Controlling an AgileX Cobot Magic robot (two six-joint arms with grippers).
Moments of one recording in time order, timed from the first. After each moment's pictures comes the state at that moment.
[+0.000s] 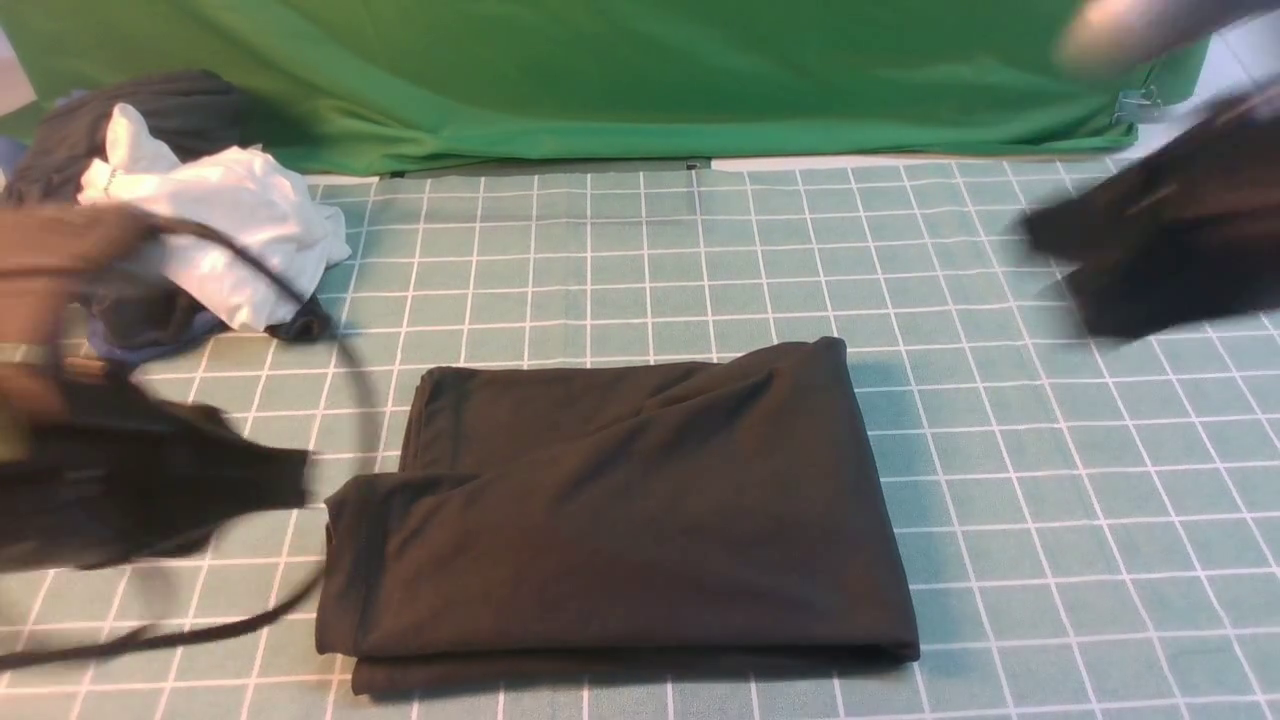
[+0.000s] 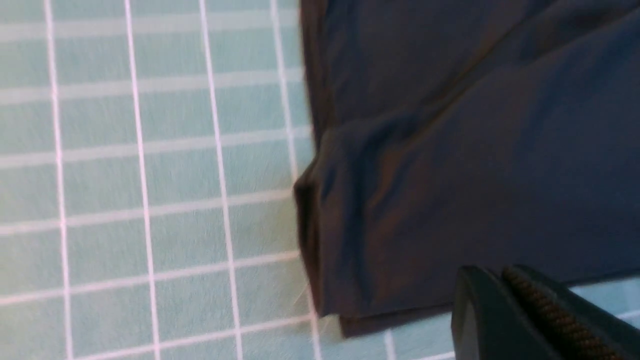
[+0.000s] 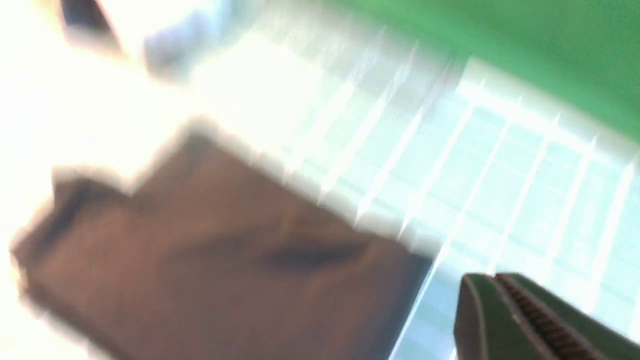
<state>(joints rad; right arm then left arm) 0.60 0.98 -1.08 0.01 0.64 -0.02 -0.33 0.82 -0.79 0.00 0.85 -0.29</state>
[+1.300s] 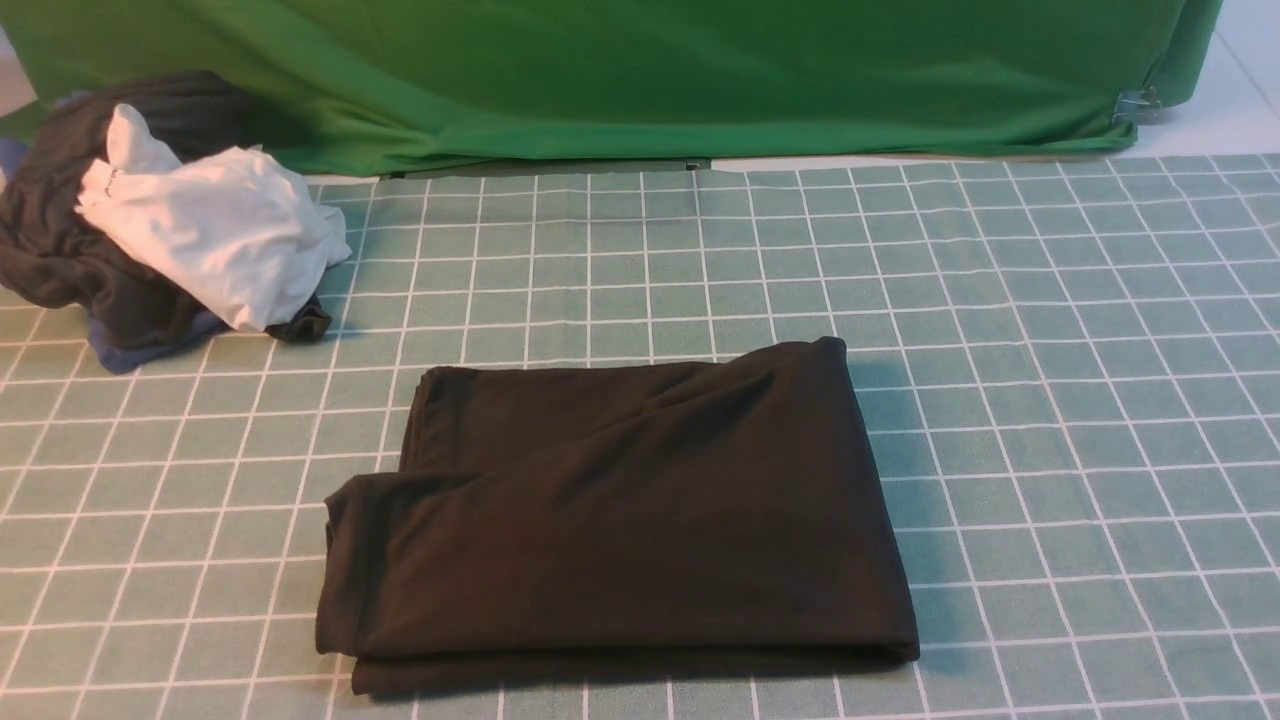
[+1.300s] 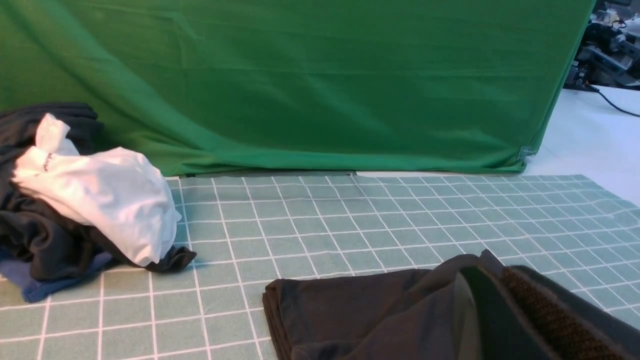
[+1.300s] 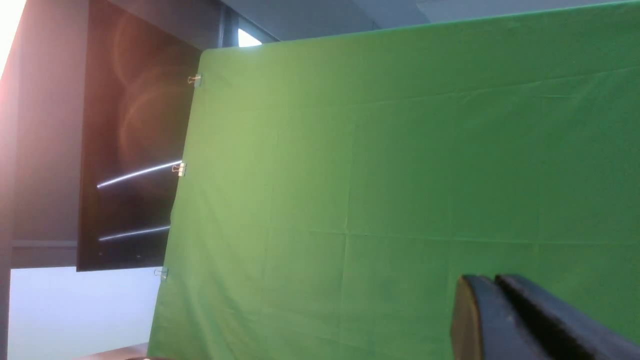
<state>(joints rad) 0.60 0.03 -0.56 -0.13 0.14 0.03 -0.33 0.11 -0.59 0.06 0.69 -0.23</state>
